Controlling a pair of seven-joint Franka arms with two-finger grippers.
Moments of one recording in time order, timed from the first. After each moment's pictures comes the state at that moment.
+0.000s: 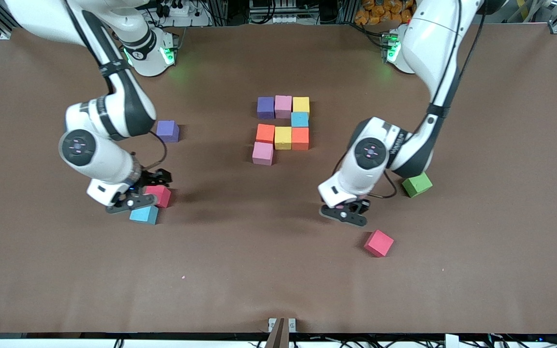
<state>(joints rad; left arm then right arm) -0.52 0.67 -0.03 -1.57 0.05 2.36 -0.32 0.04 0.30 0.16 -1.94 -0.05 2.18 -0.03</state>
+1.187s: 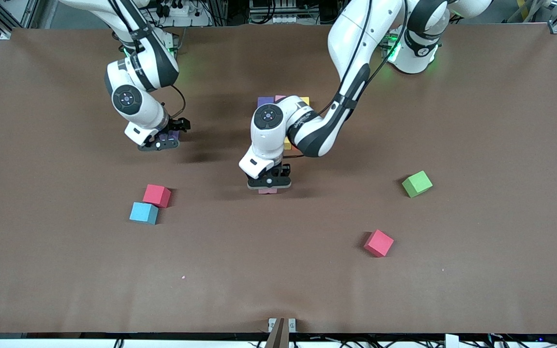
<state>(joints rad) -0.87 0.89 0.02 -1.33 0.03 2.36 -0.96 -0.03 0.06 0.39 -2.56 0.02 2.35 0.24</state>
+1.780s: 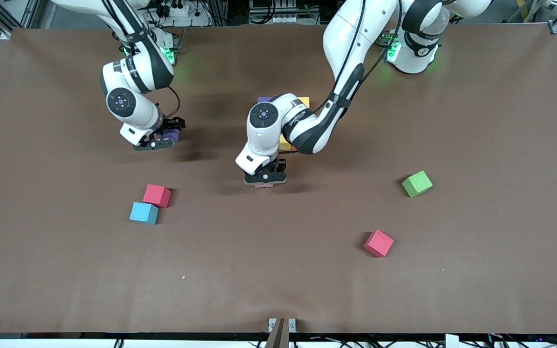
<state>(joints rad) -0.89 0.90 0.02 -1.33 0.00 2.35 -0.96 -0.08 0.07 0.38 -2.59 0.01 2.36 0.17</state>
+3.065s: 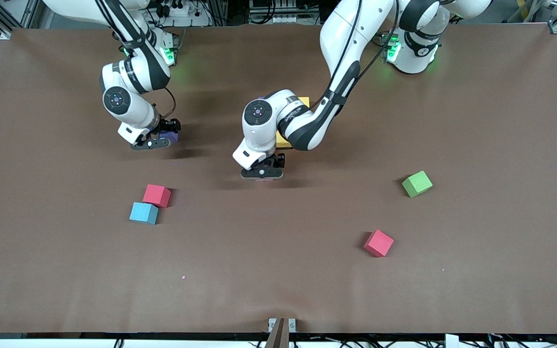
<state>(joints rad) -0.91 0.90 0.01 -1.33 0.00 2.29 -0.92 -0.11 0.10 0.38 -2.67 0.00 2.53 0.16</state>
